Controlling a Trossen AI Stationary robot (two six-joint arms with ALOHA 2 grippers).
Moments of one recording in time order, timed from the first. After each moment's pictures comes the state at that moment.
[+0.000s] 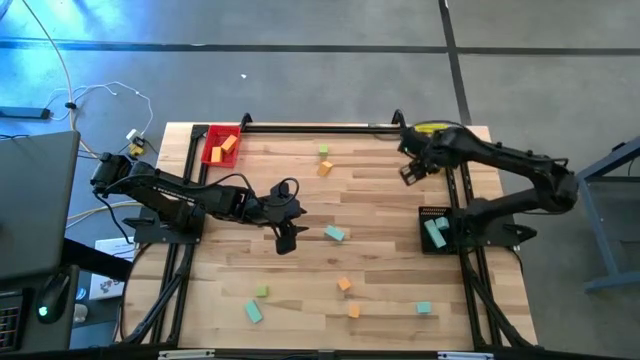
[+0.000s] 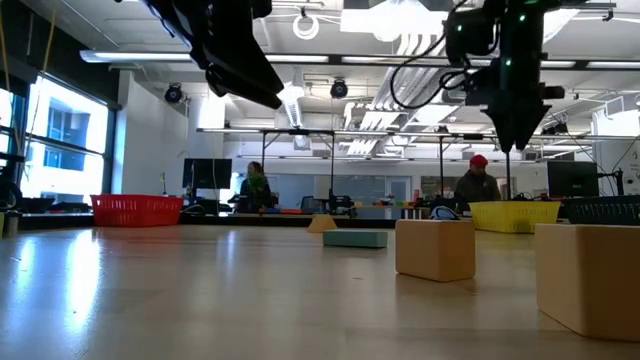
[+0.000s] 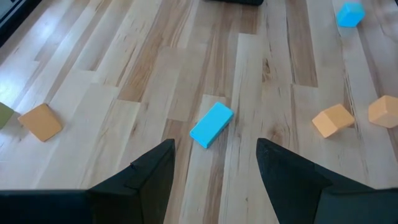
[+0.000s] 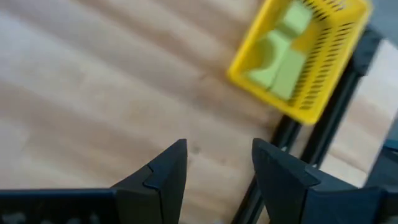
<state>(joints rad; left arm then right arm) -0.05 1.39 0.90 -0.24 -0.25 -0.22 -0.48 1.24 1.03 -1.23 0.31 0.55</state>
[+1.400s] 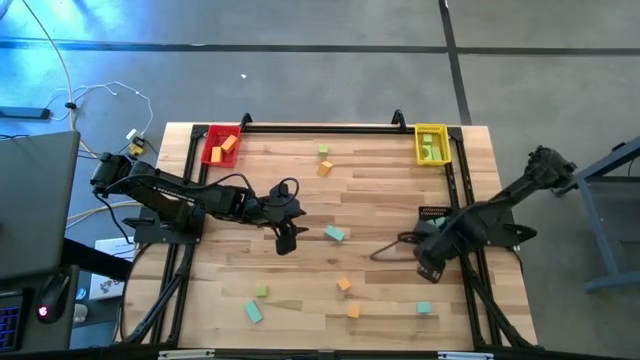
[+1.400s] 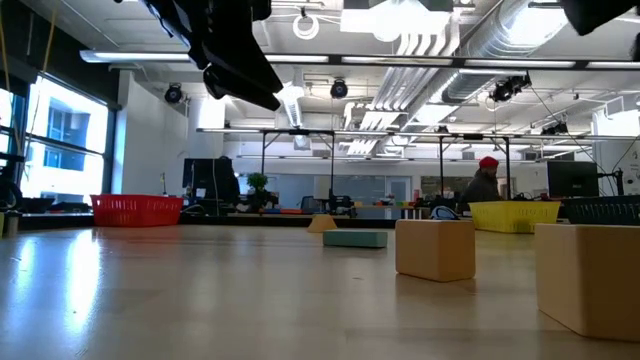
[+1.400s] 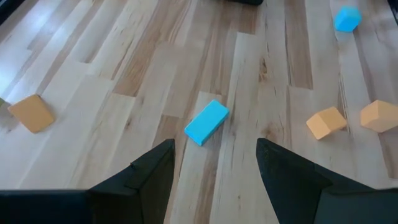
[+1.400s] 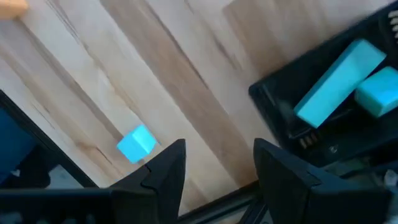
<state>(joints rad) -0.05 1.39 0.90 -0.25 -0.23 -0.27 0.59 1.23 1.03 -1.25 -0.07 1.19</state>
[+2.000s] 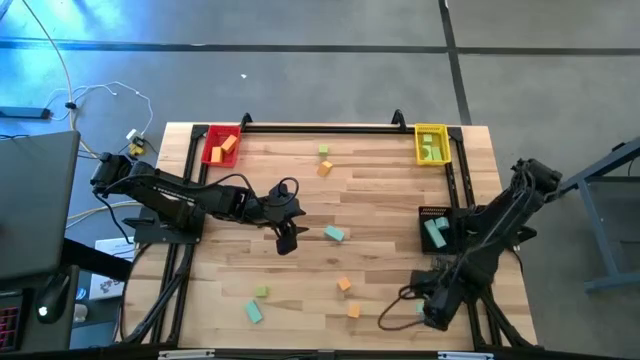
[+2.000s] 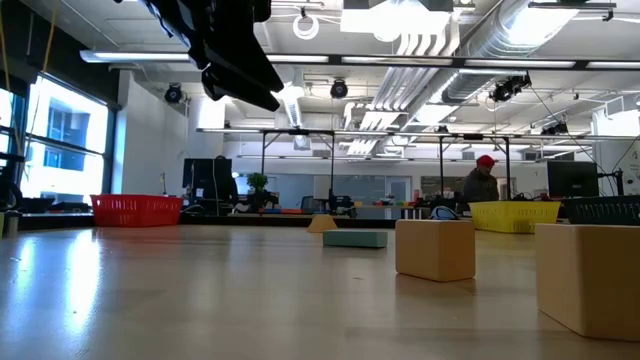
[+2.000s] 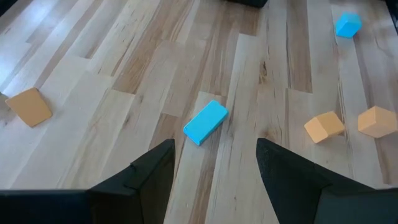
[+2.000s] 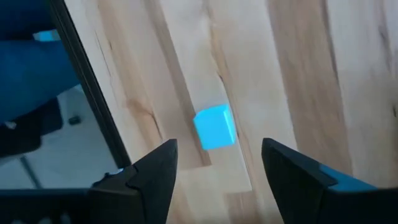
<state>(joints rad) -0.05 1.39 0.90 -0.25 -0.24 -0.31 0.90 1.46 1.03 -0.90 -0.02 1.19</state>
